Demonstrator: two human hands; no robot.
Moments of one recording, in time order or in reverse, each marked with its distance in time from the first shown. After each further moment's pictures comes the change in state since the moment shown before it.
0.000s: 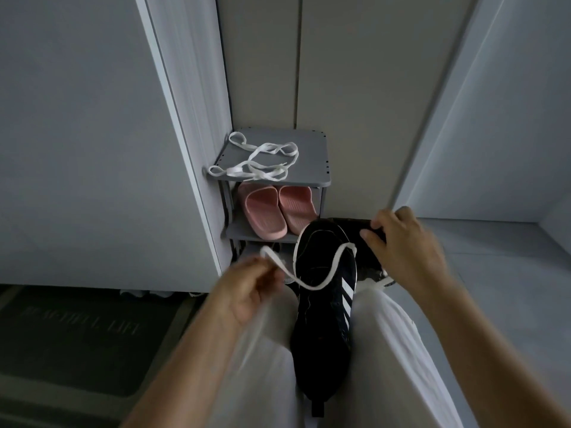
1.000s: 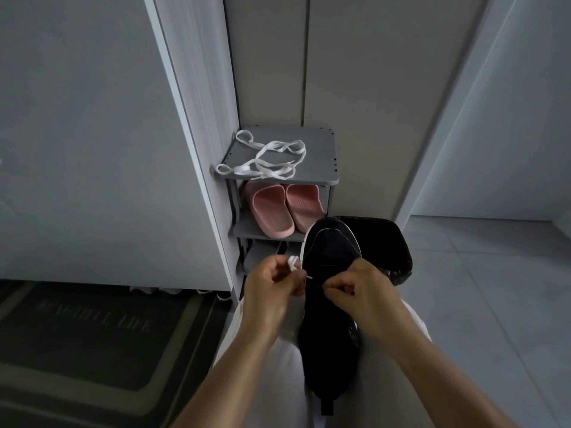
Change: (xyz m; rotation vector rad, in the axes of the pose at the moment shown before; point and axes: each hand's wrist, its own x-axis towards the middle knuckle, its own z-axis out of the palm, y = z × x) left_hand -0.011 -0.033 0.011 0.398 0.085 0.416; right_hand -0.051 -0.037 0.030 0.360 -0.340 -0.071
